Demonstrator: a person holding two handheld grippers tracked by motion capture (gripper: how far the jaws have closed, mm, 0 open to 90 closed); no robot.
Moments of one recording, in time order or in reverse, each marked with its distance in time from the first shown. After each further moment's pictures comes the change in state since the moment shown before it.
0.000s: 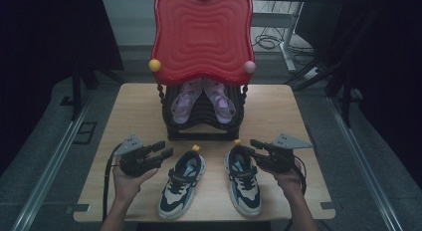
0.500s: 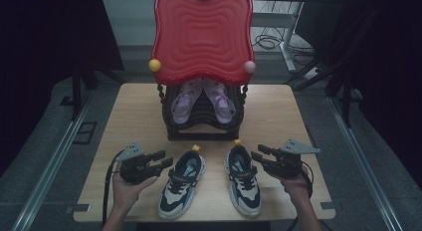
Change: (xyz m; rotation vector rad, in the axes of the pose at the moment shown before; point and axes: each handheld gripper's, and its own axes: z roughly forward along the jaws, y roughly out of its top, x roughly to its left) left arm -0.004 -0.014 -0.004 0.074 -0.026 -0.014; right arm -0.010 -0.018 -0.016 0.016 -0.013 0.044
